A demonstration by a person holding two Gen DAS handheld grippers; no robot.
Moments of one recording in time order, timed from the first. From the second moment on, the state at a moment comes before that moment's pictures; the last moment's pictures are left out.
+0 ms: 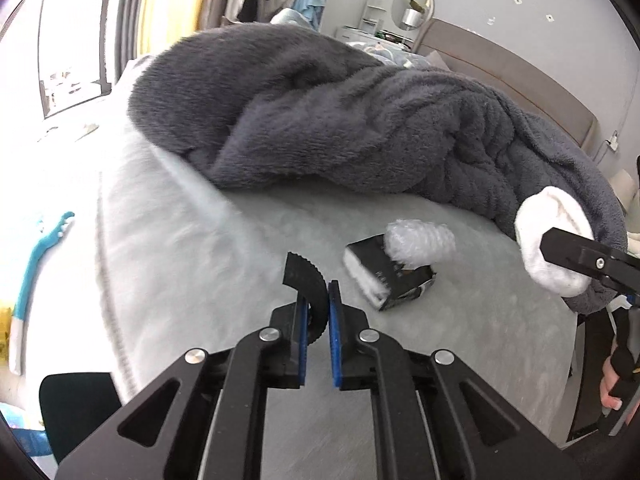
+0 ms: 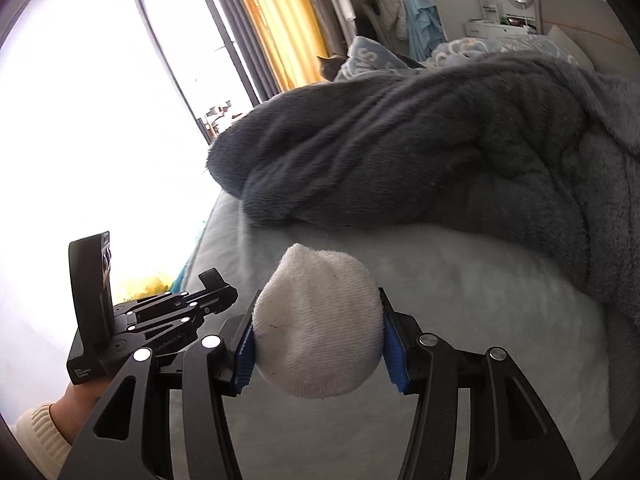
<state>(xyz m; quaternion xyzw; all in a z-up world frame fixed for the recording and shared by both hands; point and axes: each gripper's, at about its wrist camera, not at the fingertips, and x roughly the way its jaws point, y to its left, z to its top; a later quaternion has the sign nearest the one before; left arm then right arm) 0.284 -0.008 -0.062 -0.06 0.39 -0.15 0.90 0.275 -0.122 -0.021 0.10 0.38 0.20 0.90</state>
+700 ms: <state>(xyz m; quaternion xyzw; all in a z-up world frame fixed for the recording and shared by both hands) 0.225 0.131 -0.104 -0.08 0.45 -0.02 0.89 0.252 0.013 -0.004 0.04 0.40 0.25 0.88</state>
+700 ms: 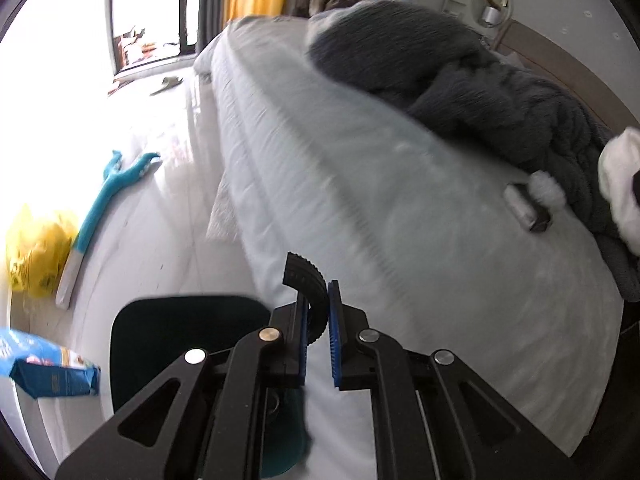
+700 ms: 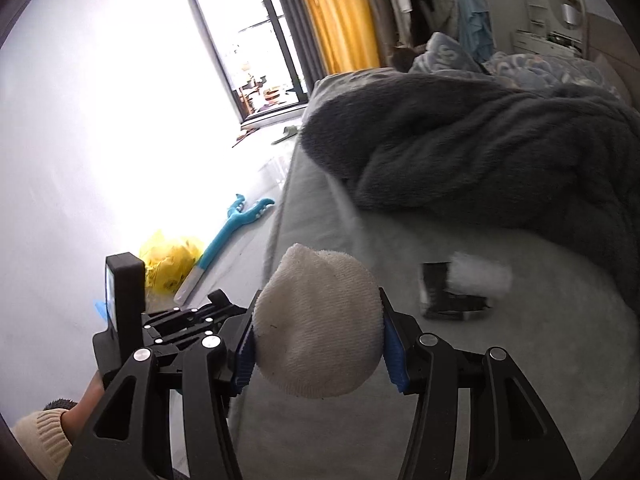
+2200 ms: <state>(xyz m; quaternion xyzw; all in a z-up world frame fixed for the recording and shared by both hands) 0.106 0.337 -0.143 -0.13 0.51 0.10 0.84 0.260 0.247 -0.129 -0.06 0.54 0.31 0.78</state>
